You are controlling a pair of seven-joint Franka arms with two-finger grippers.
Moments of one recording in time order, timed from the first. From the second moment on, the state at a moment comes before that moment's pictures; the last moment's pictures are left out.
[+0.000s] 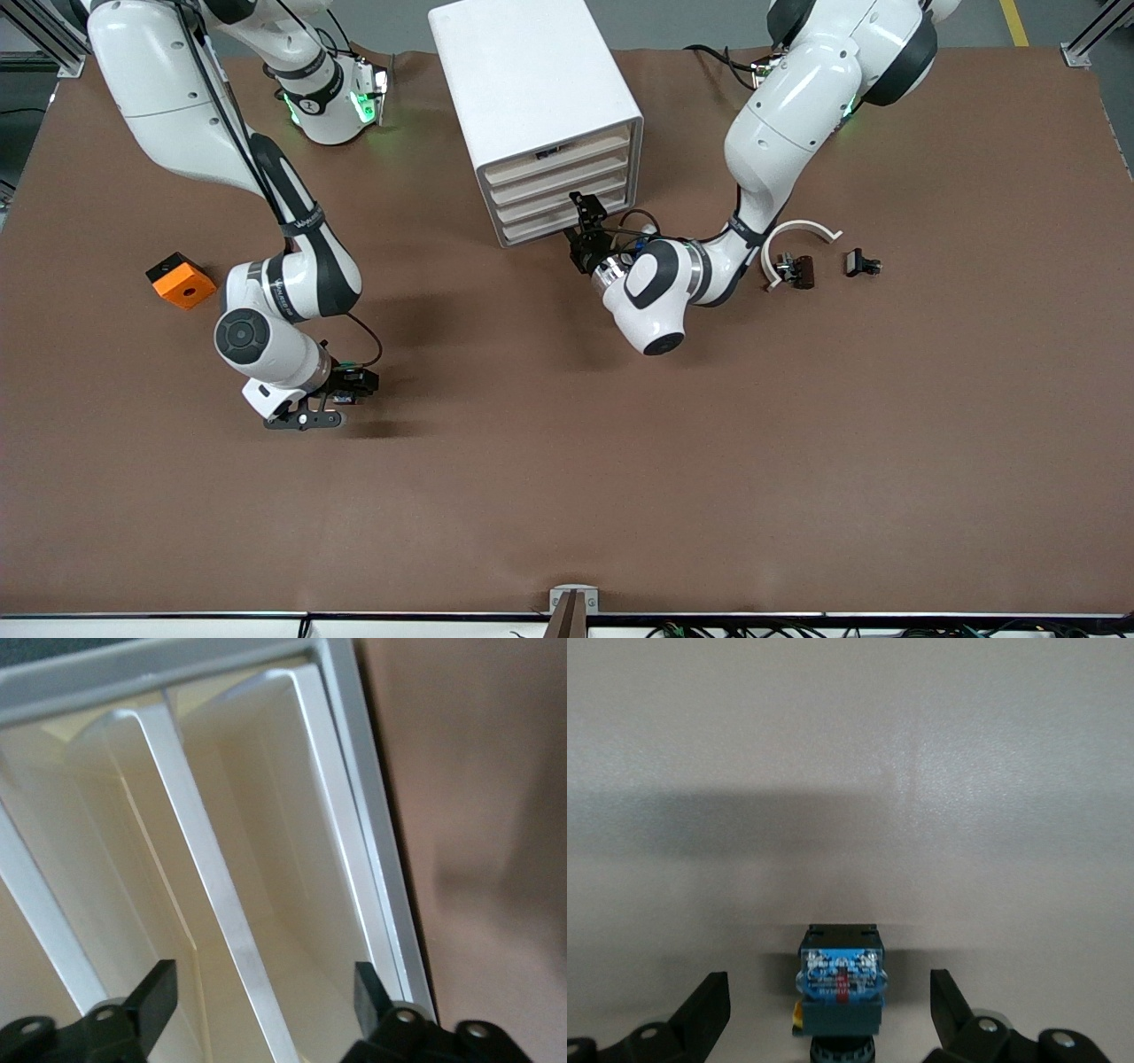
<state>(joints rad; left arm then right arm) -0.49 0.92 -0.23 -1.54 -0.91 1.62 -1.95 0.15 0.62 0.03 -1.85 -0.04 2.47 0.17</state>
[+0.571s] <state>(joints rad) -0.50 0.93 -0.22 -1.54 -0.92 1.59 -2.13 0.15 0.63 0.03 -1.86 -0.04 2.49 0.18</state>
